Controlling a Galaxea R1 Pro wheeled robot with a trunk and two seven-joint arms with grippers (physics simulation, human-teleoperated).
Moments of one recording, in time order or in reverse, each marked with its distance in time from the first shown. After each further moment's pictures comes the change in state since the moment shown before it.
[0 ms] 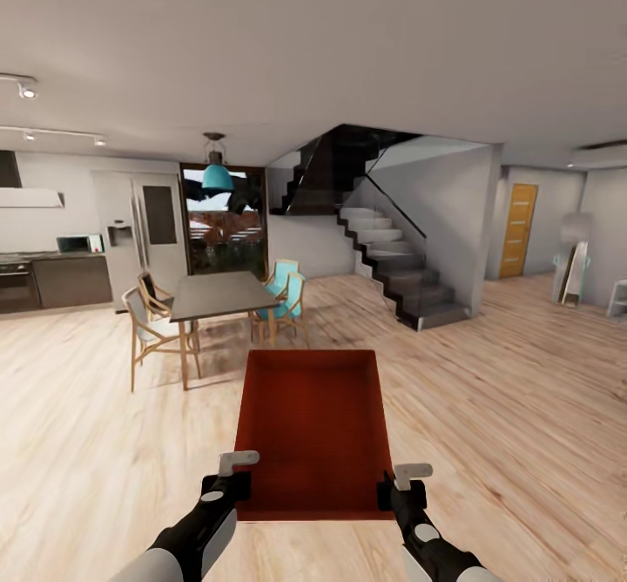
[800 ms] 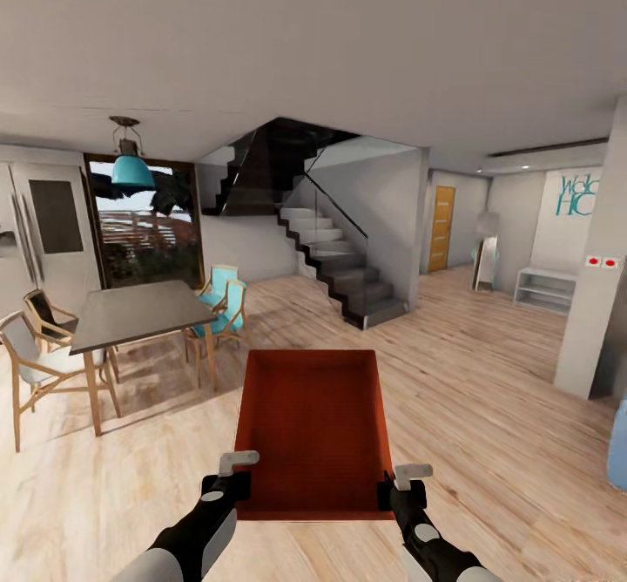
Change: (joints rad) left arm 0.000 0.000 0.000 0.000 0.000 0.000 0.000; right arm 0.000 0.000 0.000 0.000 0.000 0.000 0.000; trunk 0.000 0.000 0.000
